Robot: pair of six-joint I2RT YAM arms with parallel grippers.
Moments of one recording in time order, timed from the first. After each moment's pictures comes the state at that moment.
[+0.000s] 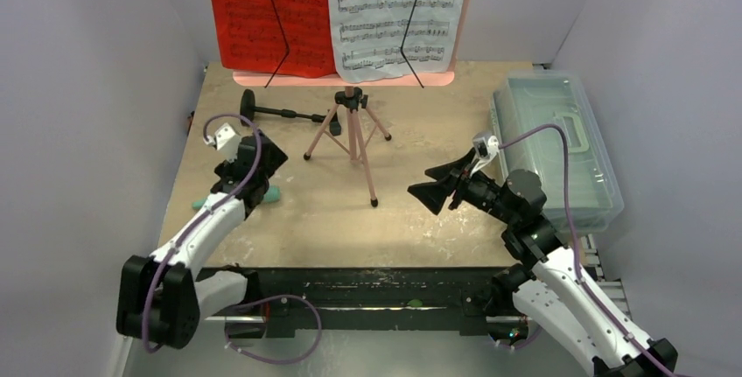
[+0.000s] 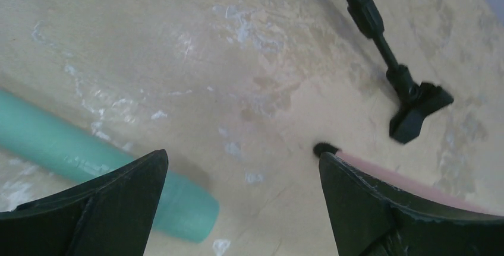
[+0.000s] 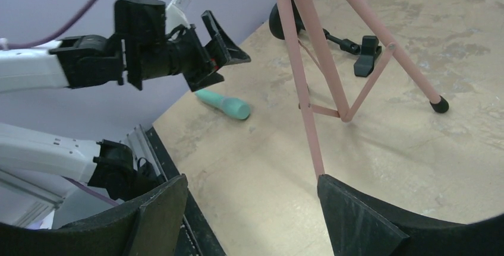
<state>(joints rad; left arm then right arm) -0.28 1.08 0.63 -0.25 -0.57 -0.81 0.48 0.63 0.54 0.06 -0.47 0.47</state>
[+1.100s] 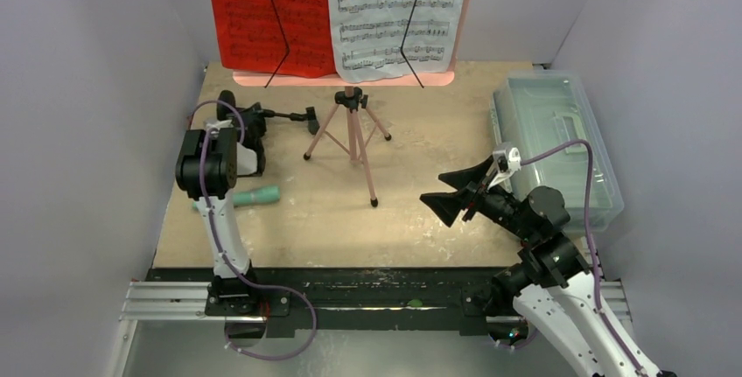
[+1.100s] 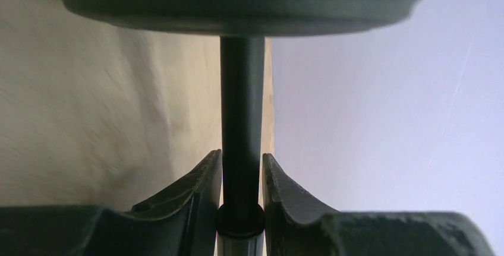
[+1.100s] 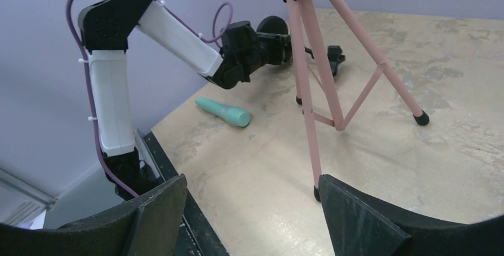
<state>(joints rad) 0.04 2.19 0.97 0.98 -0.33 -1.48 0.48 0.44 0.58 -0.12 -0.43 0.42</state>
